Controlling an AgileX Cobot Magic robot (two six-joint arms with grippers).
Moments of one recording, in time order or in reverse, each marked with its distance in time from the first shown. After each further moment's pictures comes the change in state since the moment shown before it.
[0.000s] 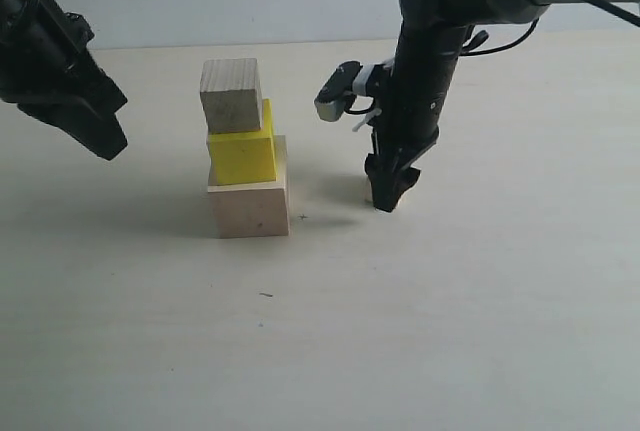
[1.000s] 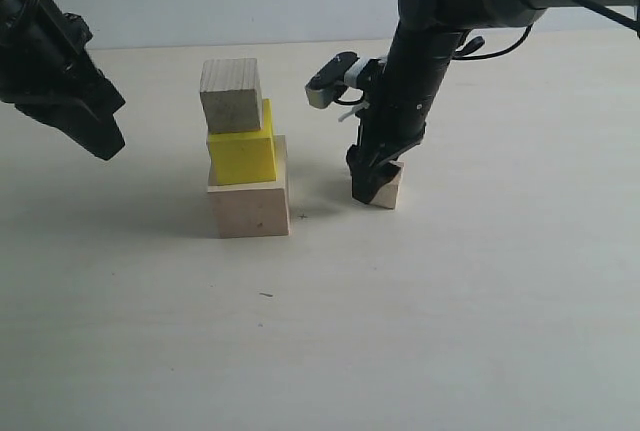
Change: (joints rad) left arm 0.000 0.000 0.000 0.012 0.000 0.000; right arm 0.000 0.007 0.000 0.073 -0.084 0.068
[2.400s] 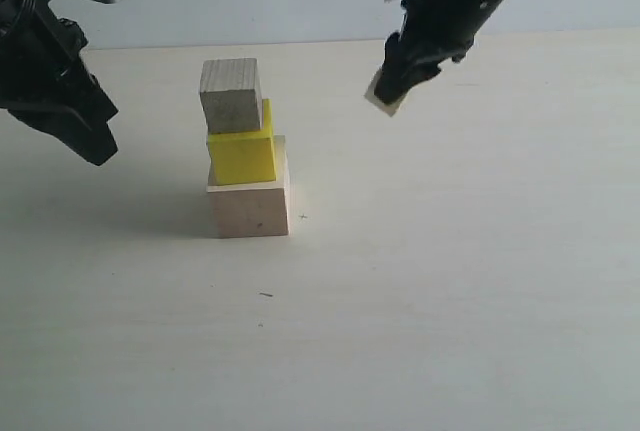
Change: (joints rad) left arm 0.000 -0.012 0.018 0.023 0.000 0.012; right arm -0.145 -0.244 0.000 0.217 0.067 -0.060
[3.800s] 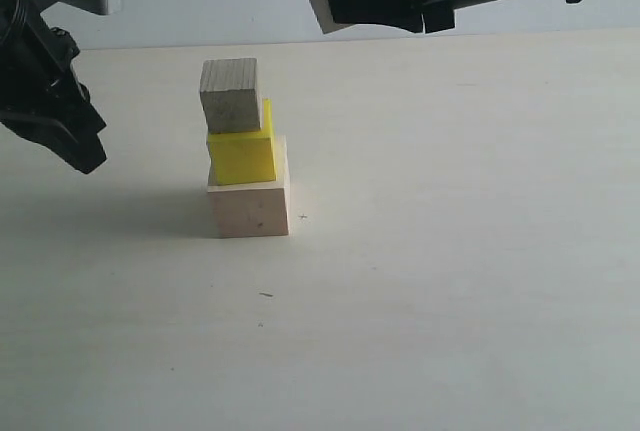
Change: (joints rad) left arm 0.000 -0.014 0.024 0.035 0.000 0.013; right arm -0.130 -0.110 0.306 0.982 0.123 -1.013
